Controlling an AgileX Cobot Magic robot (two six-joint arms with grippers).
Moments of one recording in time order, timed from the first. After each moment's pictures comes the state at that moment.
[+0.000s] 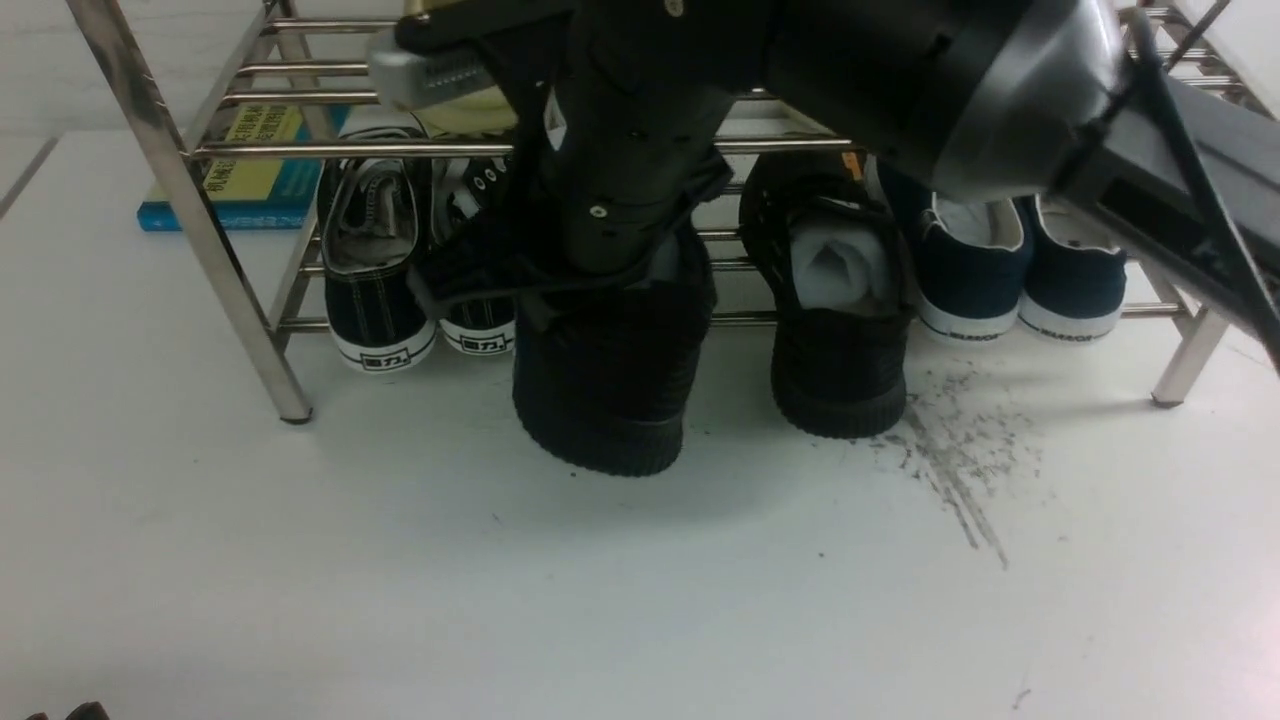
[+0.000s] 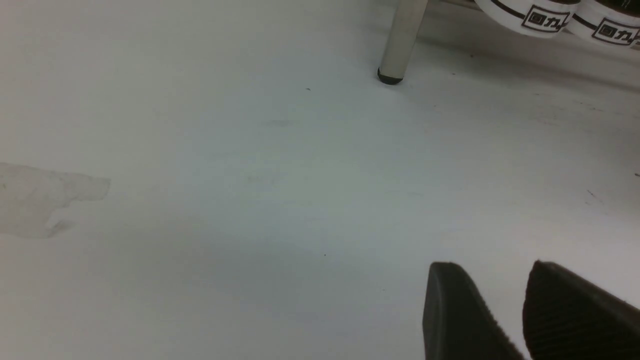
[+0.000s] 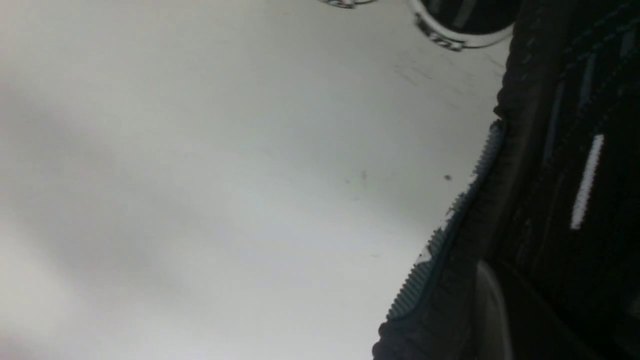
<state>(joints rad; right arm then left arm) 0.89 2.03 -2.20 -0.03 1.27 0.31 -0.07 -0.01 0.02 0.12 0.40 -0.32</state>
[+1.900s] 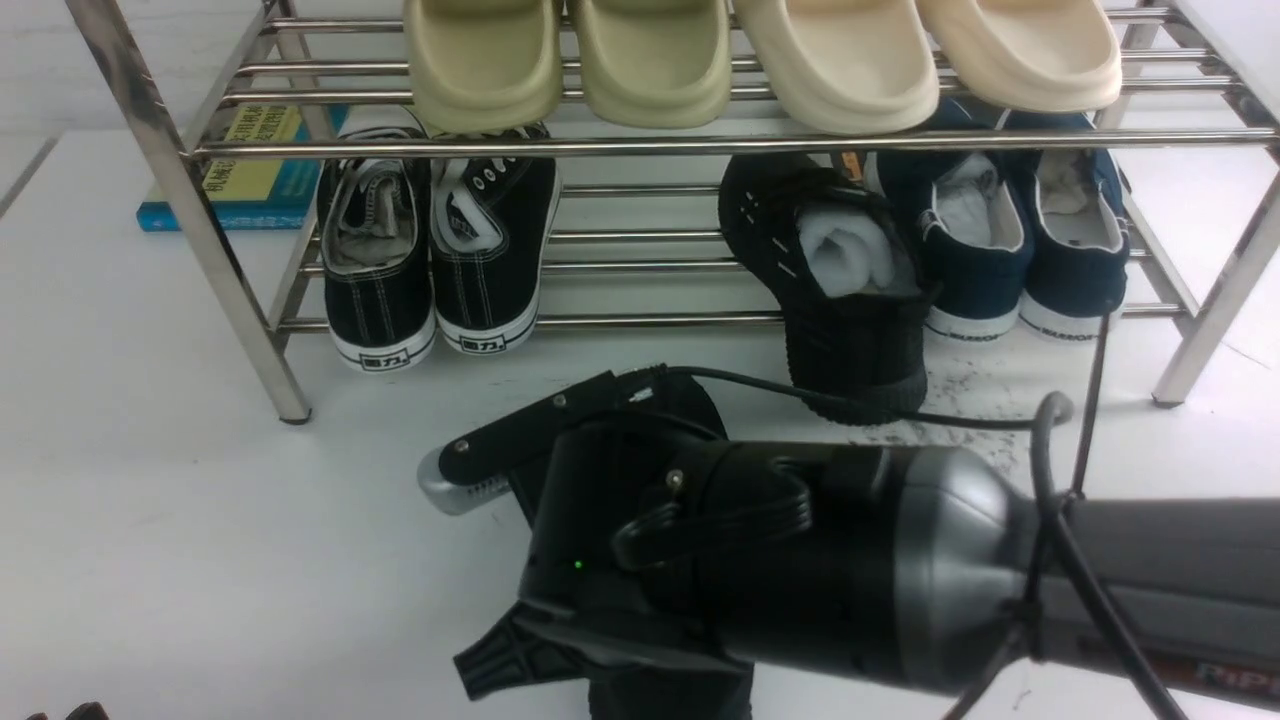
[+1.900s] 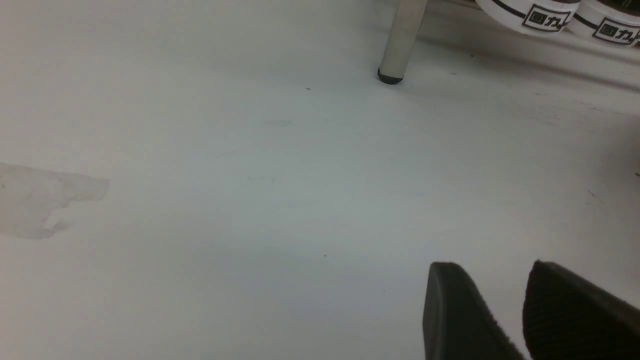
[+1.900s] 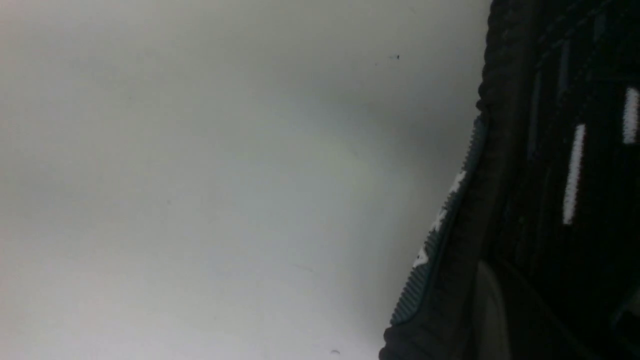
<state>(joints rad) 1.14 1.92 -1.46 -0.36 0.92 0.94 -0.07 -0.01 0.02 0.12 0.40 -0.32</state>
